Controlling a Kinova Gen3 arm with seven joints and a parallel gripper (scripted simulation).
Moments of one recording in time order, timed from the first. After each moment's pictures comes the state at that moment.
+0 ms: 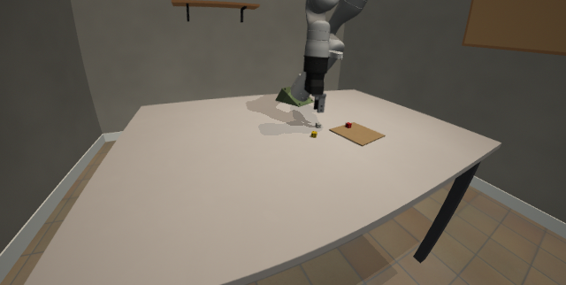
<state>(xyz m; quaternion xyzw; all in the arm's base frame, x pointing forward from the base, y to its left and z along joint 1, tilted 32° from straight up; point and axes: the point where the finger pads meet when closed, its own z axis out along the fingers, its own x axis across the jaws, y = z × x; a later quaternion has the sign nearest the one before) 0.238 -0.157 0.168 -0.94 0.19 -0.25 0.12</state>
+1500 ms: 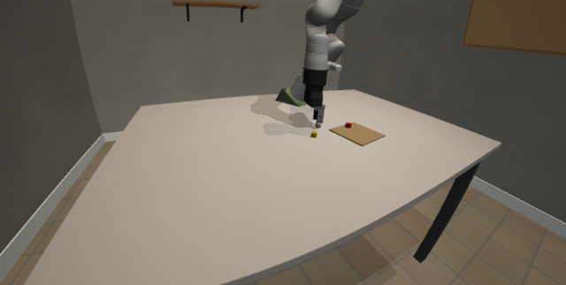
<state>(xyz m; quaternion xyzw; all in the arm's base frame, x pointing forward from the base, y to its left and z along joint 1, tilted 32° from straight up) 0.257 -0.149 0.135 -0.94 0.18 -0.25 0.13</state>
